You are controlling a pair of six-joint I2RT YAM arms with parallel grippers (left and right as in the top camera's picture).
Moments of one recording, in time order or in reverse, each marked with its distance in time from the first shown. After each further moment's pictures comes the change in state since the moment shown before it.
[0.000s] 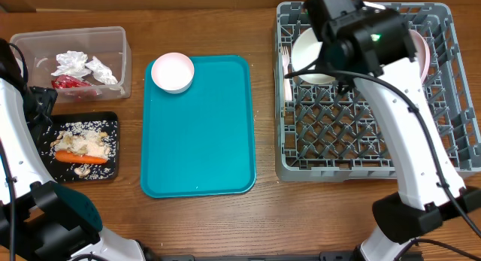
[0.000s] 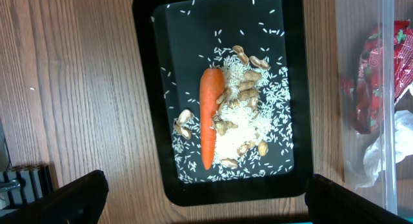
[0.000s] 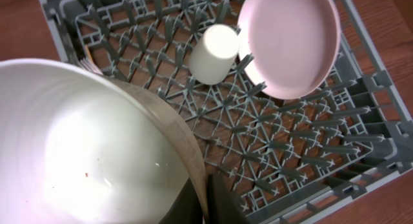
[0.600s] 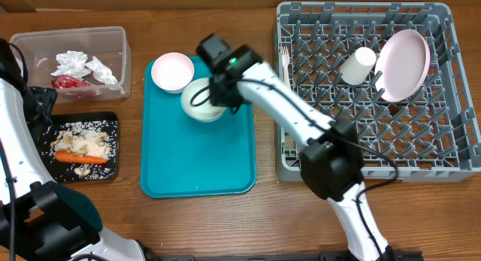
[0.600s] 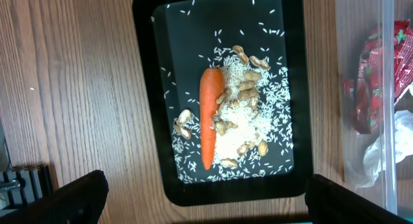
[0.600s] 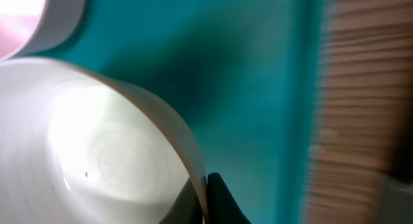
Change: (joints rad) left arm 0.000 0.000 0.000 0.000 0.000 0.000; right arm 0.264 0.501 -0.042 0.451 -0.489 -0.069
